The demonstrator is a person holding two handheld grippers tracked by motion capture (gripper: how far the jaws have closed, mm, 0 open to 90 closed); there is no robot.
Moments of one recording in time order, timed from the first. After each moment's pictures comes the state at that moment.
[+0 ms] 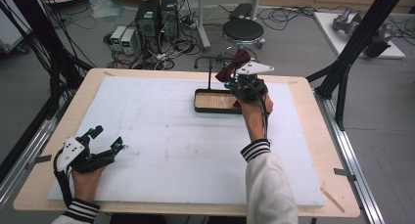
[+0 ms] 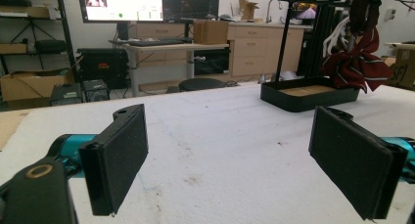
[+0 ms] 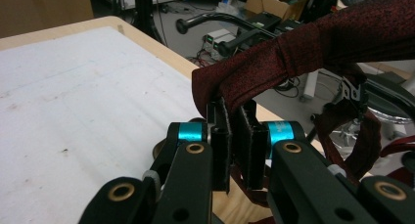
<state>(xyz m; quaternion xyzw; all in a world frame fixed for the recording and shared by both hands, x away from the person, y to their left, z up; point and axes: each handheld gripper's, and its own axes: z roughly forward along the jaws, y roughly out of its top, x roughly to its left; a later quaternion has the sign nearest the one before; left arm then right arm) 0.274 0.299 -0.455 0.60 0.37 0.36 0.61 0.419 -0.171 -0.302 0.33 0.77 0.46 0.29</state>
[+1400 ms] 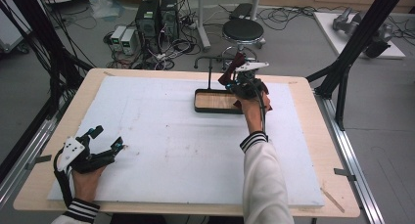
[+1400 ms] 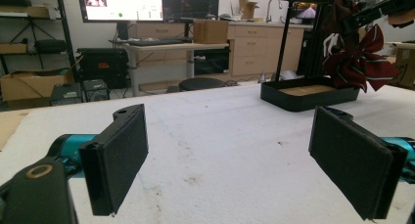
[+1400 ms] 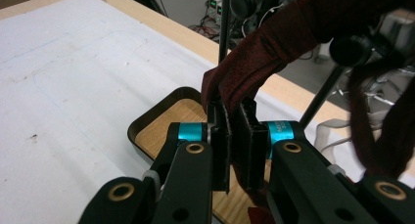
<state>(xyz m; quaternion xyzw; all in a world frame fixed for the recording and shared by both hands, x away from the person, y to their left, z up) 0.275 0.299 -0.455 0.60 0.37 0.36 0.61 0.466 -0.179 -0.336 0.38 0.79 0.43 0.23</state>
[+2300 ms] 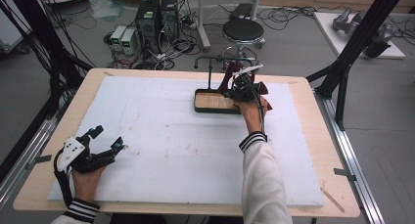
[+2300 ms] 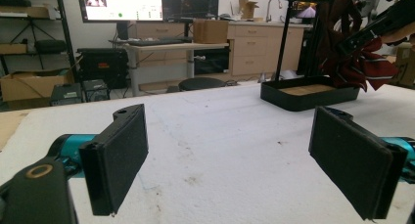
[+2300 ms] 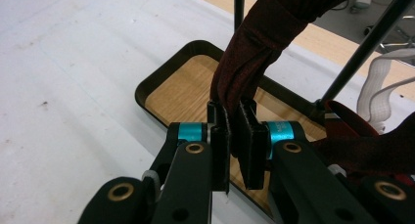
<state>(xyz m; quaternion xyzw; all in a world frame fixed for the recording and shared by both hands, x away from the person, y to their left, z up) 0.274 0.299 -0.455 0.60 0.37 0.36 0.61 0.479 -0.177 -0.359 0.40 0.82 0.38 0.15</state>
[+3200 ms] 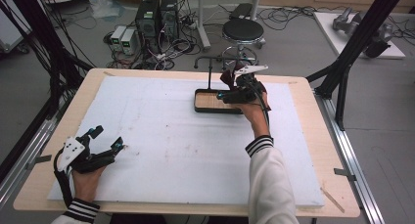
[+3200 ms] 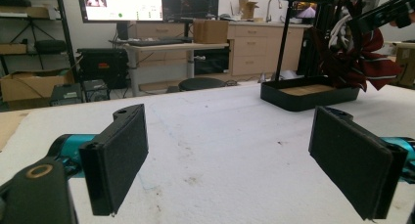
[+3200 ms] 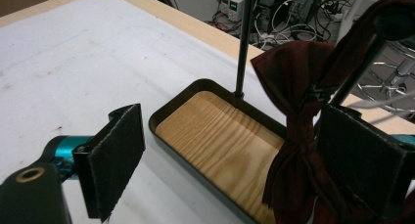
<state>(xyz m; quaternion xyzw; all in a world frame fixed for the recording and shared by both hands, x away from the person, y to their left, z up) 0.274 0.299 -0.455 0.60 0.37 0.36 0.61 0.456 -0.176 -0.340 0.37 0.79 0.43 0.20</state>
